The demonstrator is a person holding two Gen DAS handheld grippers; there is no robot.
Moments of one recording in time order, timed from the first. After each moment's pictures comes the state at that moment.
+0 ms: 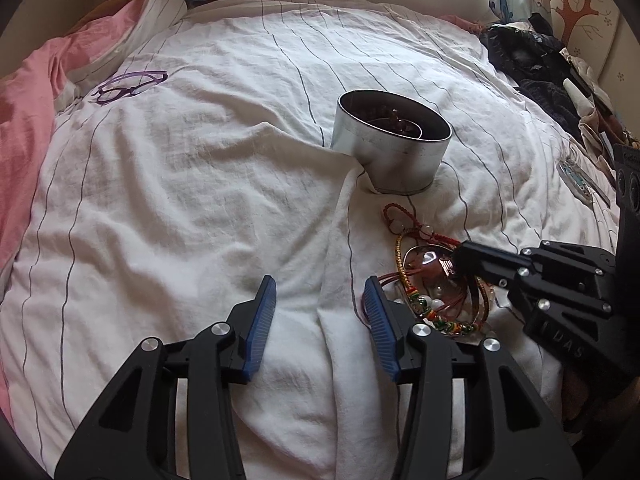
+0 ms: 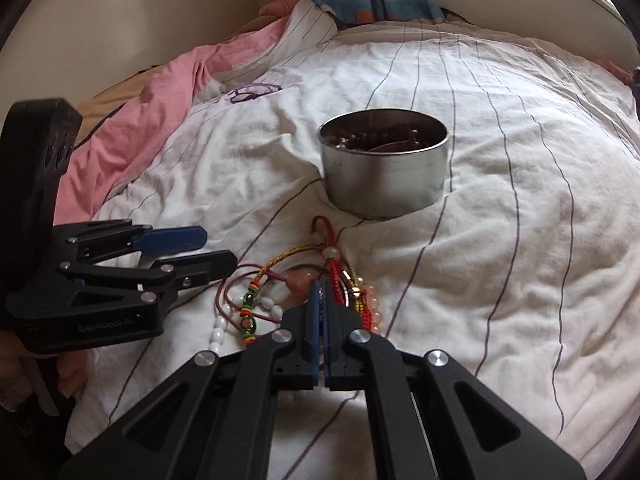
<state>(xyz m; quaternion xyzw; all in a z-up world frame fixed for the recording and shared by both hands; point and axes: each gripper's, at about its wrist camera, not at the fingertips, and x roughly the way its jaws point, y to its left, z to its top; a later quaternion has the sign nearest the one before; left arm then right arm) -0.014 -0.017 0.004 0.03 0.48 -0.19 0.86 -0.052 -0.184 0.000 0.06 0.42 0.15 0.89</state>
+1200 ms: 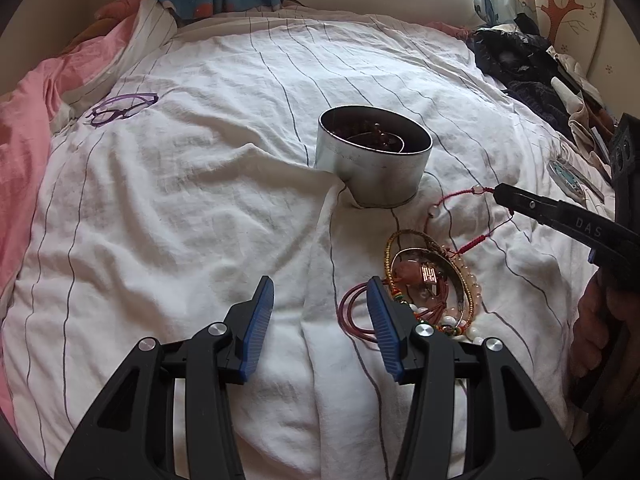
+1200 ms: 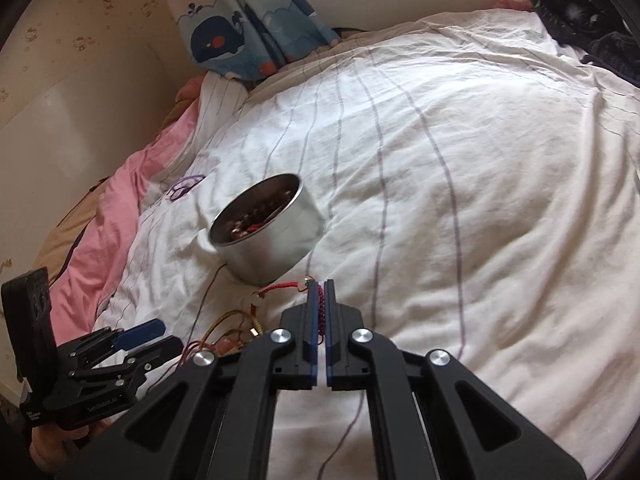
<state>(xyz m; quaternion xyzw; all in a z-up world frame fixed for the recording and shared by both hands) -0.020 -0.025 0.012 0.04 0.45 -0.21 0.87 -0.052 -0.263 0.010 0.20 0.37 0.03 0.91</state>
